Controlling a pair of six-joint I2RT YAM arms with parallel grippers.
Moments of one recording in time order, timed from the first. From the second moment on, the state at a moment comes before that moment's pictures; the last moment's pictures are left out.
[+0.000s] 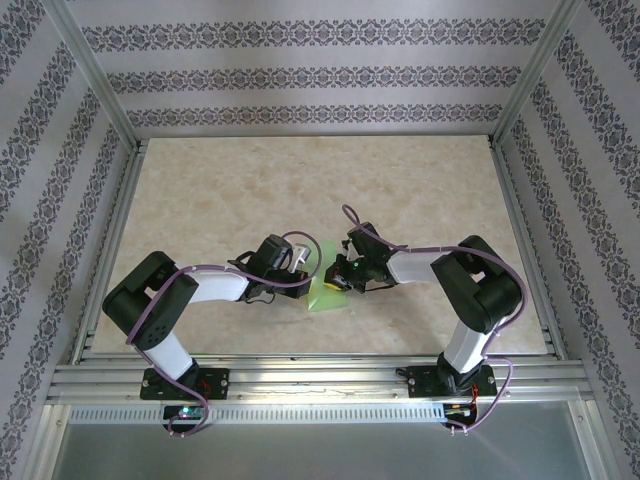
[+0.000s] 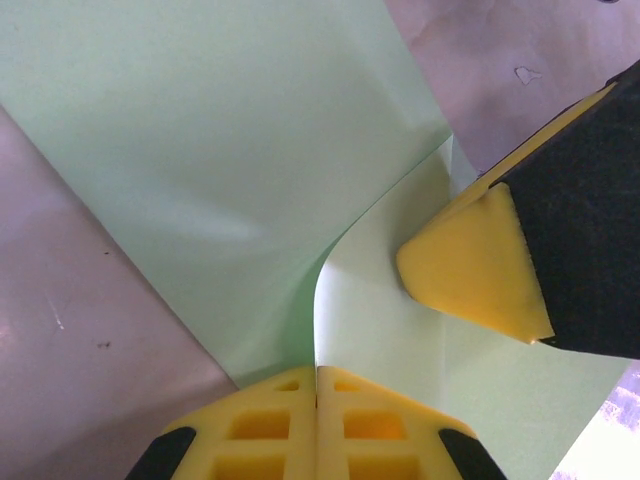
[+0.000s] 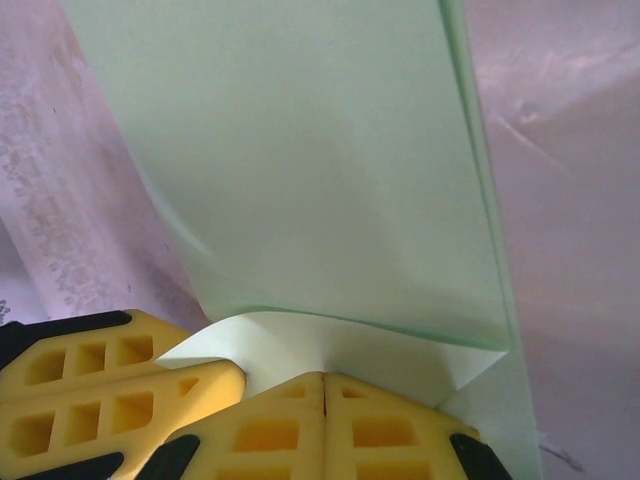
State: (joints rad) left arm -0.64 1.66 0.66 0.09 0.34 -0.42; right arm 0.58 1.74 0.74 0.01 -0.56 0.98
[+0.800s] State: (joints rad) left arm -0.64 1.51 0.78 -0.09 0.49 -0.59; right arm 0.58 1.74 0.72 0.05 -0.56 0.97
